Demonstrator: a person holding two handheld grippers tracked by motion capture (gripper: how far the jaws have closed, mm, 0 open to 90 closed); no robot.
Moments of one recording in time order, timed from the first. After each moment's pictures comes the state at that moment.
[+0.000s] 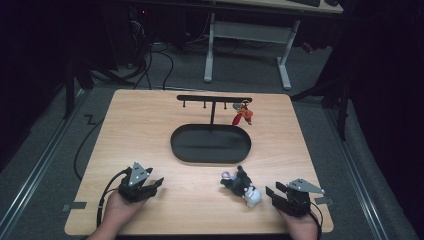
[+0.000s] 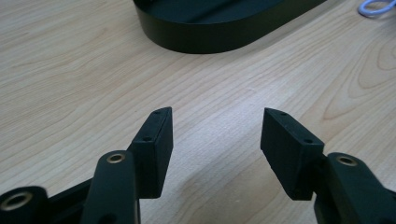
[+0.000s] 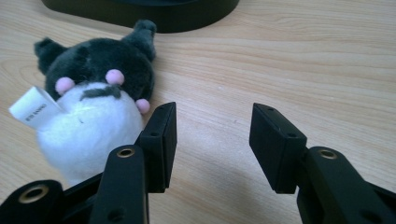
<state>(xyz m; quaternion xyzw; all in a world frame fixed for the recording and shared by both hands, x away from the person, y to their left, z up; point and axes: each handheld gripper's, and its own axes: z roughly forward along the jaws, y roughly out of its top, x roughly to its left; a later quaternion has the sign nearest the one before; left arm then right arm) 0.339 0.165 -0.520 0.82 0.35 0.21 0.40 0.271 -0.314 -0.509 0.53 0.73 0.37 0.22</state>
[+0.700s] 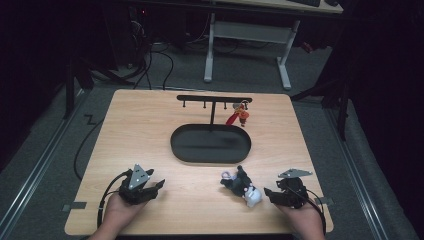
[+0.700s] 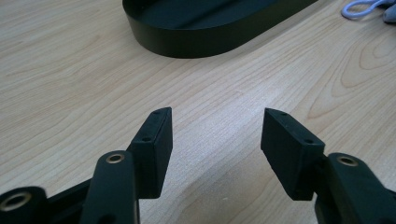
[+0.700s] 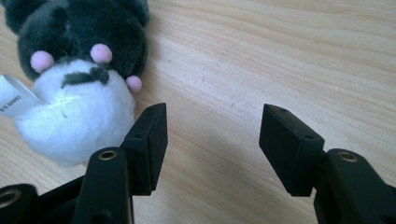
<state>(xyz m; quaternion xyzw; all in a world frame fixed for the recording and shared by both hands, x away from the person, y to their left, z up) 0.333 0.164 -0.518 0.82 0.34 0.21 0.41 0.298 -0.305 -0.488 0.53 0.80 0.25 0.16</state>
